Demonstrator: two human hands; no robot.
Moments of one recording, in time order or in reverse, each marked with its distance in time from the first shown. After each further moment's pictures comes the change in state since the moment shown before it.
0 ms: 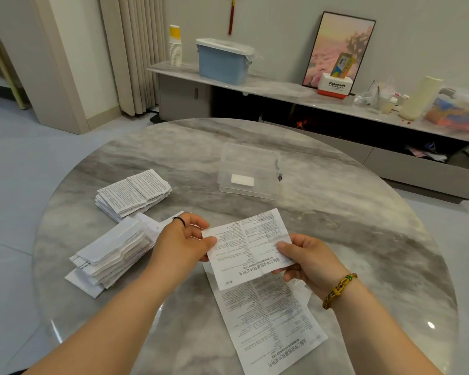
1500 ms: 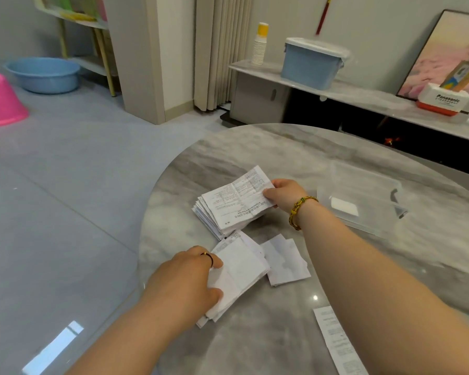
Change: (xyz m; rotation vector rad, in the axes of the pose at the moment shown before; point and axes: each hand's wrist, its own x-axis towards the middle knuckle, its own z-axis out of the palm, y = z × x) left_hand 0.018 -0.036 -0.141 0.947 -0.080 0.024; right_hand 0.175 -0.070 0.192 -0.595 0.006 -0.110
